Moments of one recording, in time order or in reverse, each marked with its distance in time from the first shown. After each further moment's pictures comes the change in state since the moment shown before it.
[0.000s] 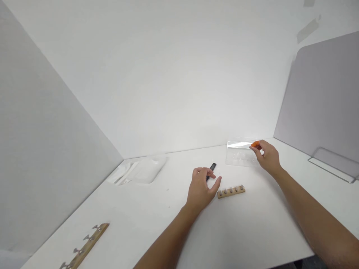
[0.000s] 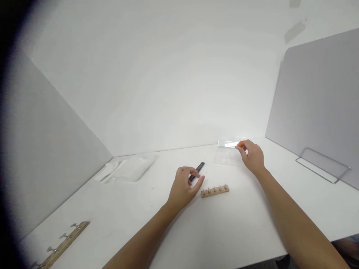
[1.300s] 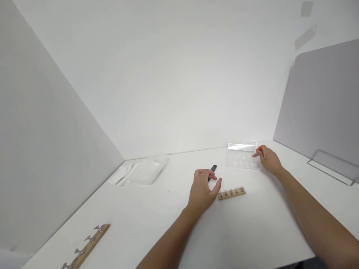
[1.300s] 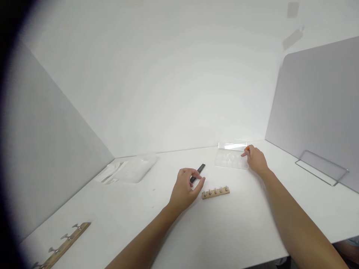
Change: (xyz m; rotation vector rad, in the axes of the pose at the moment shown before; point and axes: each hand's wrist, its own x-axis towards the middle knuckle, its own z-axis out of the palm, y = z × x) left_hand -0.001 0.000 0.001 0.008 -0.011 0.002; right_hand -0.002 0.052 0.008 -0.145 -0.286 0.235
